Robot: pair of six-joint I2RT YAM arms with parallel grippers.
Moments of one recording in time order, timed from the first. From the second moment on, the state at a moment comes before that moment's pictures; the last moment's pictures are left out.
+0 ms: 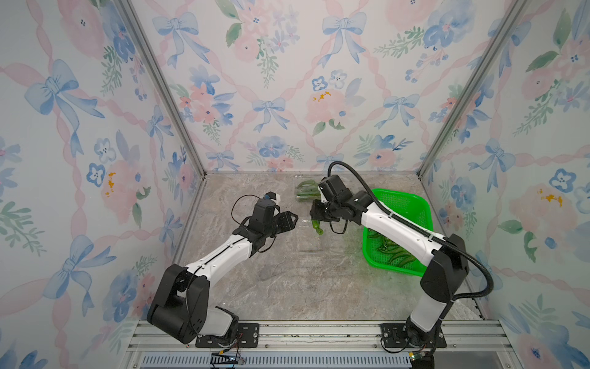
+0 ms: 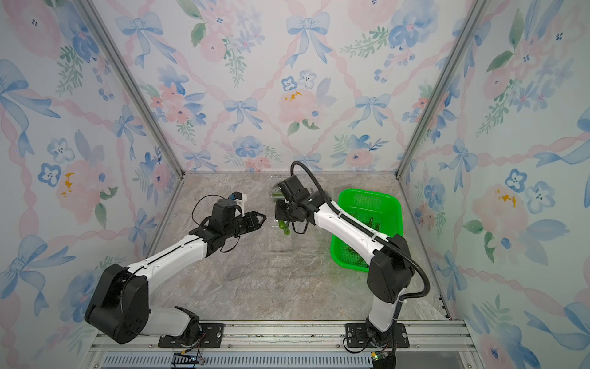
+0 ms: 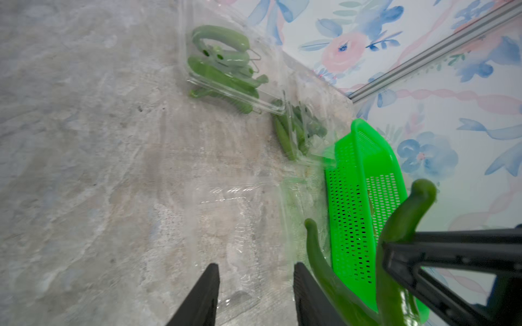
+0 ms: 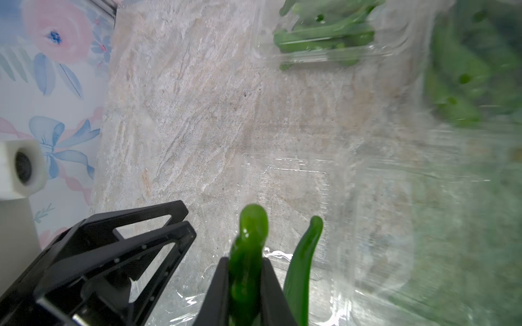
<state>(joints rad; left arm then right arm) -0.45 1.40 0.87 -0.03 0.22 -0.67 0.70 1.73 1.60 -0.72 -0.01 0.67</state>
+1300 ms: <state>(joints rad) -0.84 1.97 1.40 -0.07 0.21 -0.69 -0.10 1.44 1.01 -0.78 -0.01 0.44</state>
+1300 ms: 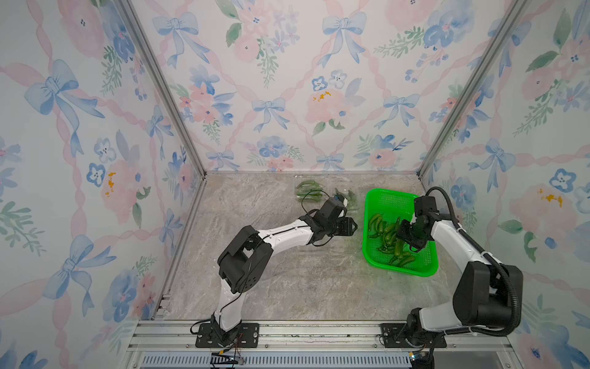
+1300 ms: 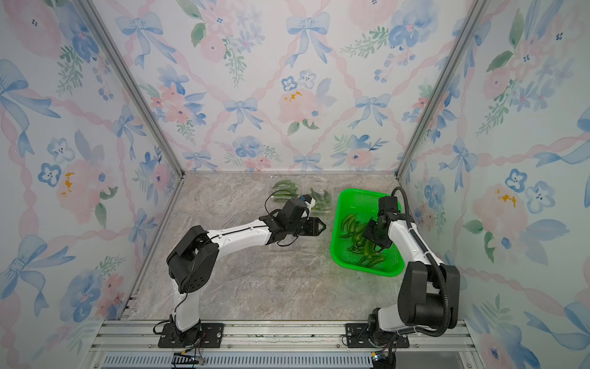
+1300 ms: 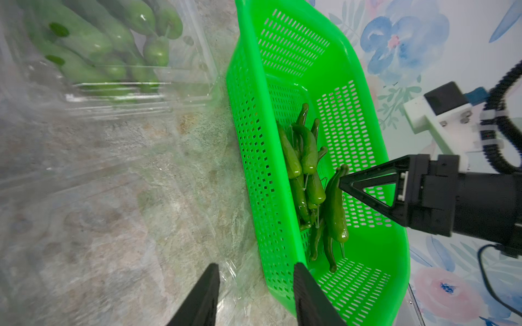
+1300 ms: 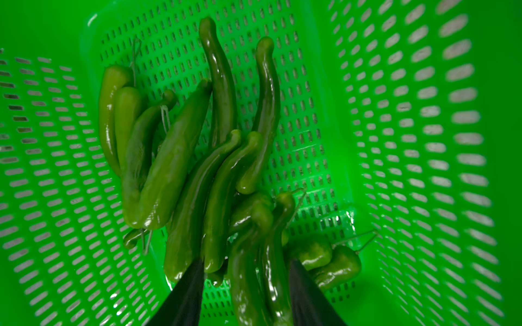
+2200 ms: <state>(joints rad) -0.62 1.91 1.12 -0.13 0.18 -0.62 0.06 1.20 1.01 -0.81 -0.01 0.47</state>
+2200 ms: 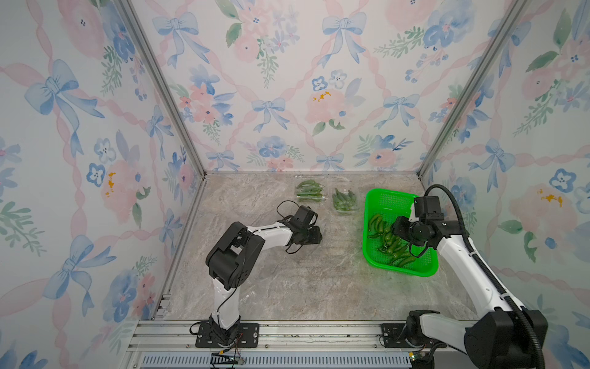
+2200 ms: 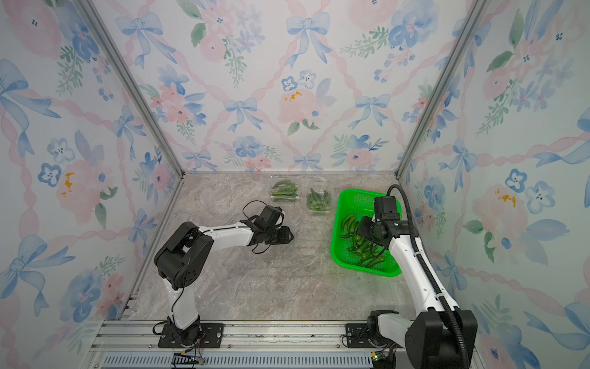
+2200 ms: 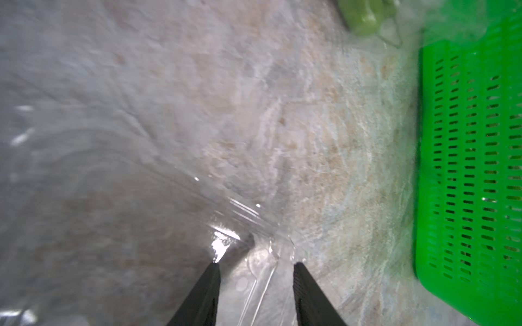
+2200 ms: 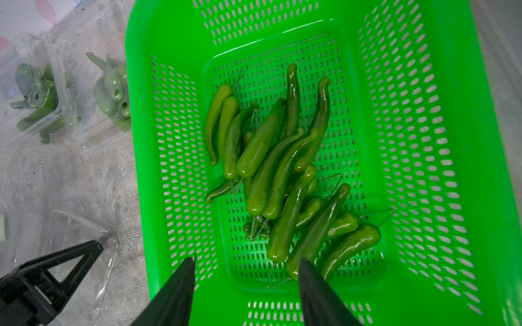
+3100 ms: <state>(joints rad) -0.27 1.86 1.08 -0.15 0.23 -0.52 0.27 1.76 1.47 -0.66 -0.03 0.42</state>
